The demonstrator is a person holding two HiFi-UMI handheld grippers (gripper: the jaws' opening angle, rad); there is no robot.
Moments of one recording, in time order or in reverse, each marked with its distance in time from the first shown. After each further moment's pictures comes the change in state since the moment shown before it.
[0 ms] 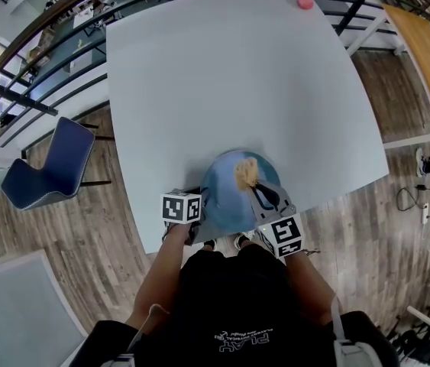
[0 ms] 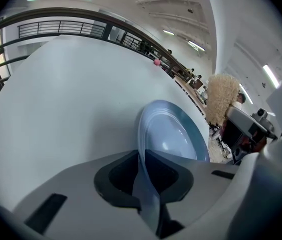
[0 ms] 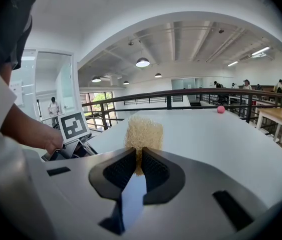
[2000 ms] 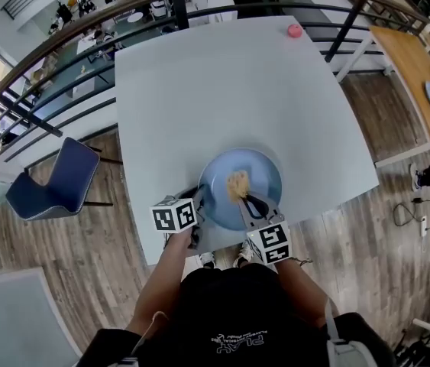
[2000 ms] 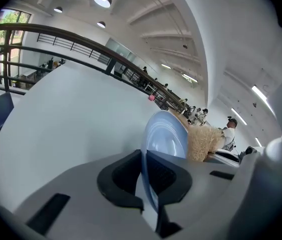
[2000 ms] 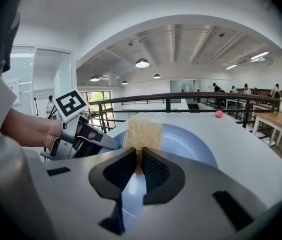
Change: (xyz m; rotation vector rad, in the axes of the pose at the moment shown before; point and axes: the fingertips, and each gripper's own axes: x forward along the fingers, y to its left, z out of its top) left arm -0.070 -0.036 0.078 -0.053 -0.369 -0.045; right arm -0.011 0.021 0.024 -0.019 -0.007 -0.038
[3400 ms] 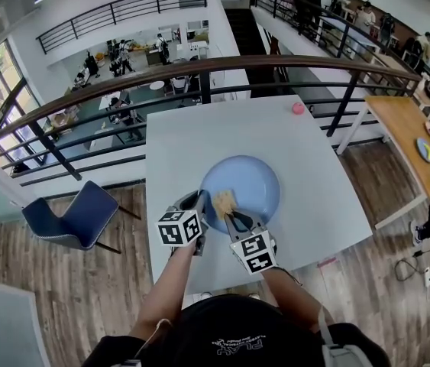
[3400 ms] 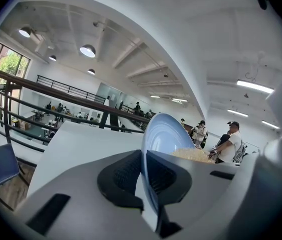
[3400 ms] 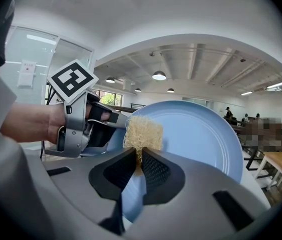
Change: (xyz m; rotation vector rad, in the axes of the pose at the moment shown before) left arm -0.102 -0.049 0.154 0.226 -0.434 0.045; right arm 0.015 0.058 0.128 -0.223 -0.126 0.049
